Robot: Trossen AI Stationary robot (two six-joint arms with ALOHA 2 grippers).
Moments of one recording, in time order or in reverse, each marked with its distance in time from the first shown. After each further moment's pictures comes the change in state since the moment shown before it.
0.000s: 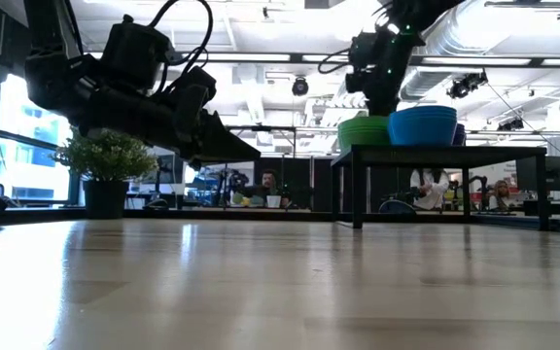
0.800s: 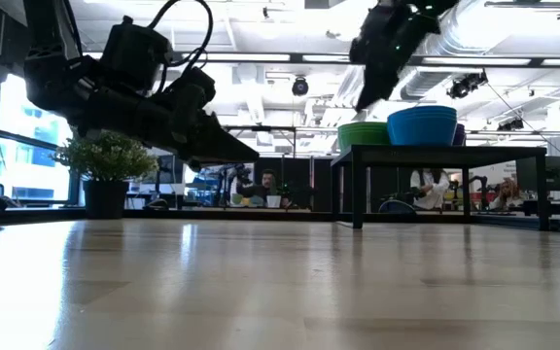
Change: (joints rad) left arm 0.000 0.000 -0.002 -0.008 0.034 -0.004; right arm 0.020 -0.130 -0.085 0.120 -0.196 -0.002
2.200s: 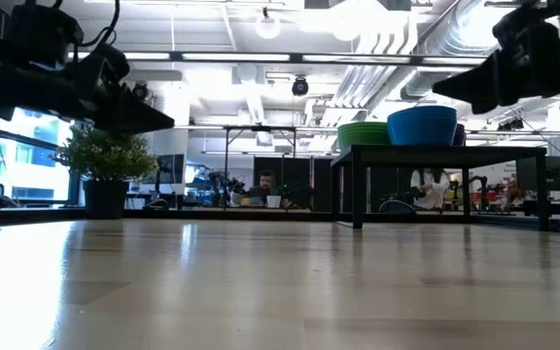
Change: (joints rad) left arm 0.190 -0.883 -0.361 -0.410 0.091 0.042; right arm 0.717 -1.288 -1.449 1.120 0.433 0.386
